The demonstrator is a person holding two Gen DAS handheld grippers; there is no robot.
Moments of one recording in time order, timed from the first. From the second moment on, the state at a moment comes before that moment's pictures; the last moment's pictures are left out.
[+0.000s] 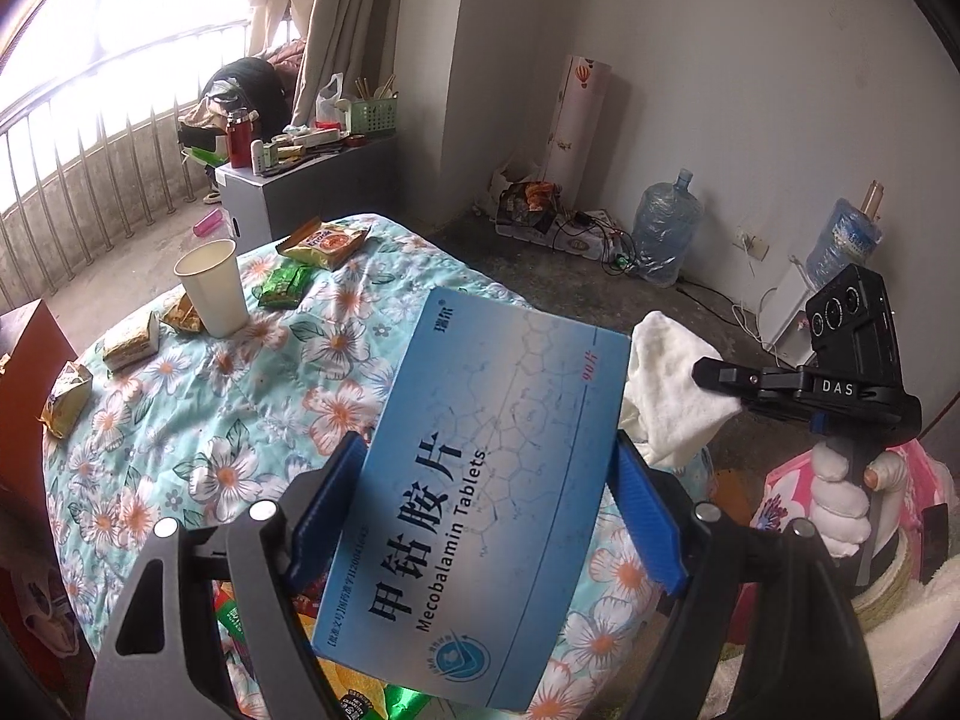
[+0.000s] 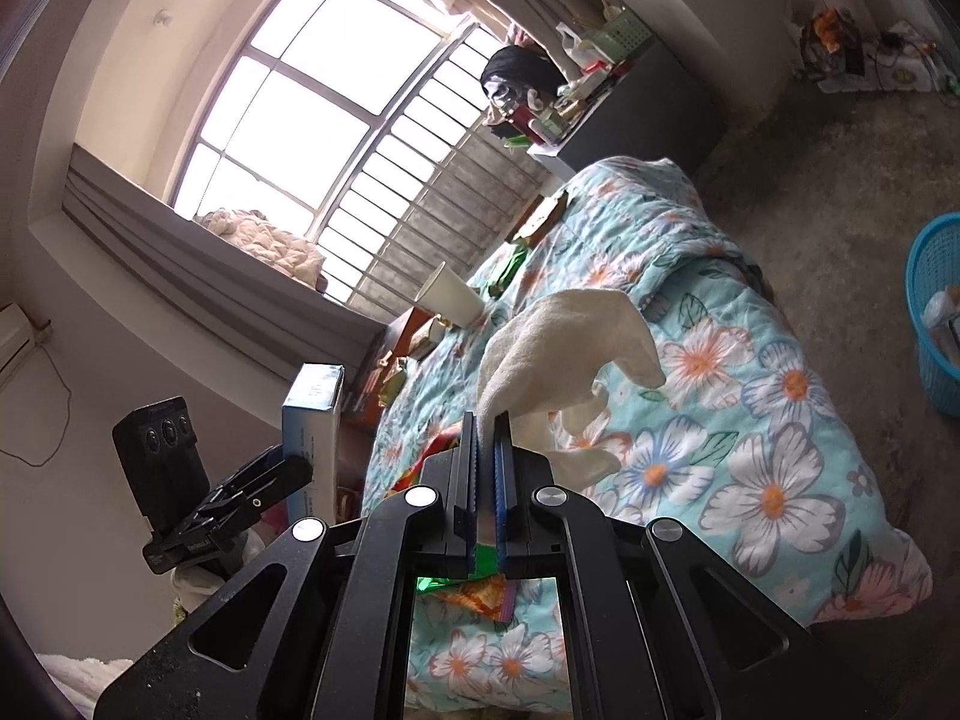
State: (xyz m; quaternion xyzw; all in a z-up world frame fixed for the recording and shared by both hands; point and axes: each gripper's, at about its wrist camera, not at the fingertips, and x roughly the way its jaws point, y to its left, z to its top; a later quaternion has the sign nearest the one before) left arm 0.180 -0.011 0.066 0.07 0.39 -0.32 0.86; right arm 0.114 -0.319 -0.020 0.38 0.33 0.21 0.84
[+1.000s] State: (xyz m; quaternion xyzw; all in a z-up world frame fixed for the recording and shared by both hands) left arm 0.211 -0.187 0.066 0.03 0.38 -0.41 0.83; right arm 0.079 -0.422 -0.024 0.44 0.25 0.14 0.85
